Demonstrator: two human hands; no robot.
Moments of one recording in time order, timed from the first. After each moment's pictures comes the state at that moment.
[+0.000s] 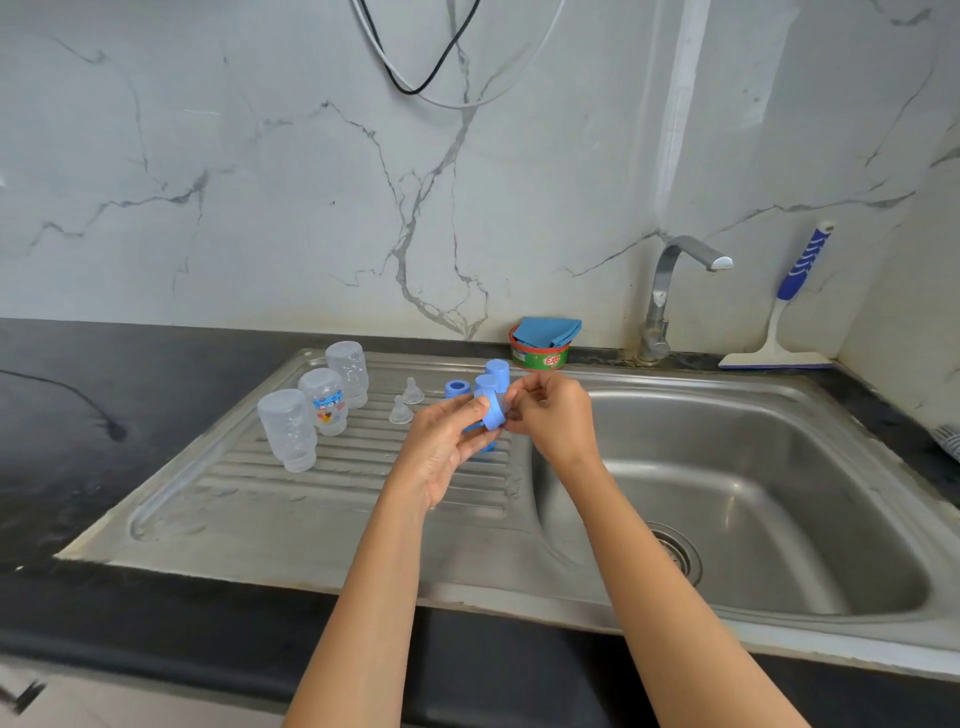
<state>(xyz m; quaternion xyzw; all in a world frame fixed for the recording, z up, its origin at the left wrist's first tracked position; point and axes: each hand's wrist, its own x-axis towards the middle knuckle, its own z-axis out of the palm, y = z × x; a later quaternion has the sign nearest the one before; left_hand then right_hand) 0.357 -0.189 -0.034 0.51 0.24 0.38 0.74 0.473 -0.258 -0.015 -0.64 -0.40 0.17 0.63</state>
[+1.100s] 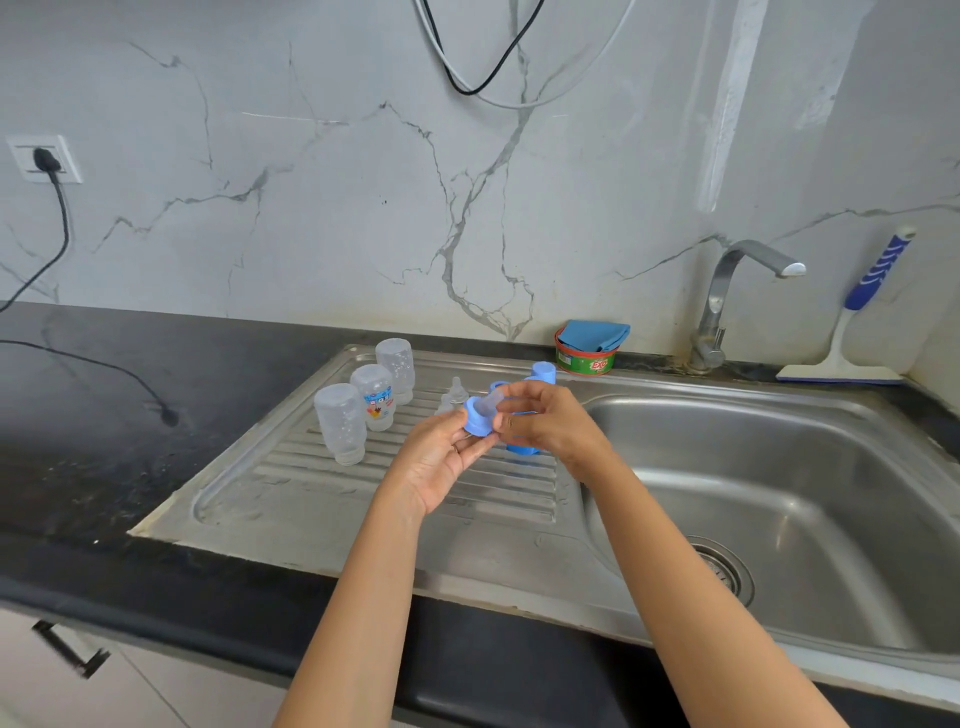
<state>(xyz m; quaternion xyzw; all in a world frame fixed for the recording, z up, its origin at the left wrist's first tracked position) 0.306 -0.162 -0.039 0.42 0.25 0.38 0.79 0.450 -0.226 -0.017 -0.59 -0.47 0.39 0.54</state>
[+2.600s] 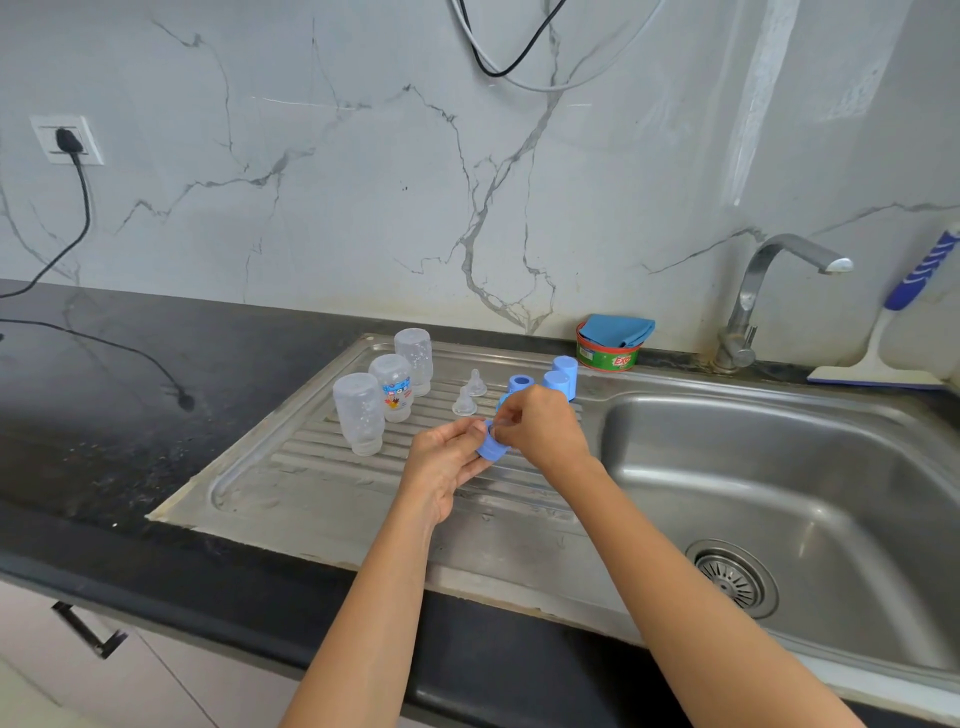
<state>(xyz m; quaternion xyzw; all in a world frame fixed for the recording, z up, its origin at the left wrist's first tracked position) 0.297 -0.153 -0.070 0.44 0.35 0.41 0.71 0.421 -0.190 -0.032 -0.76 -0.57 0.06 0.30</state>
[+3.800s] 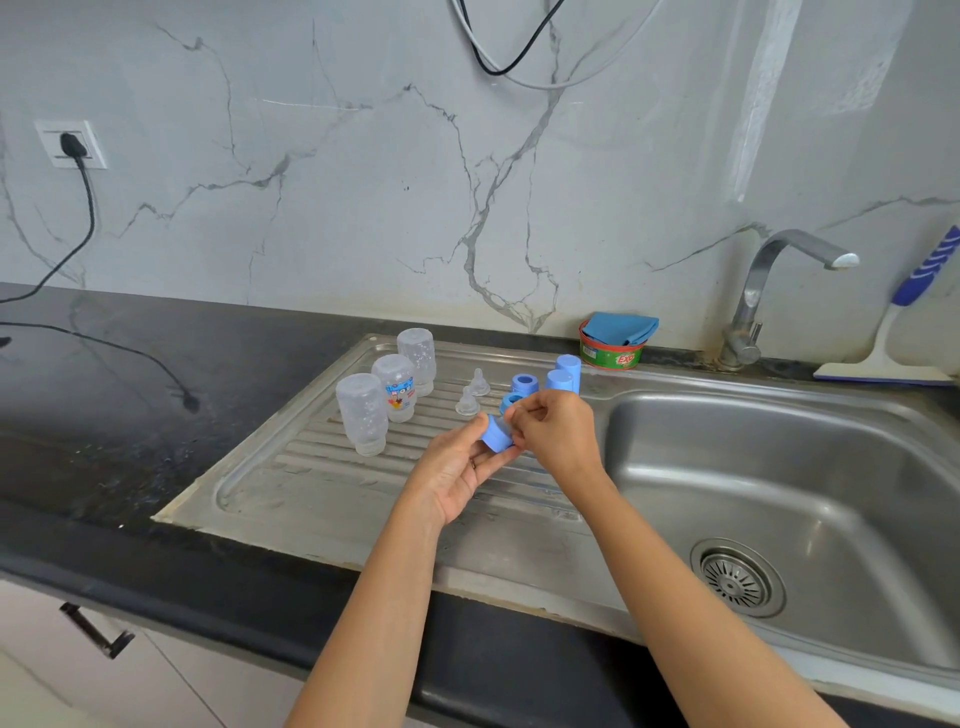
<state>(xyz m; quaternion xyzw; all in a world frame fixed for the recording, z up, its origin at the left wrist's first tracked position) 0.300 -0.160 -0.059 0.36 0.27 0.37 0.81 0.417 -0.209 -0.038 -0.70 -0.46 0.15 0.53</state>
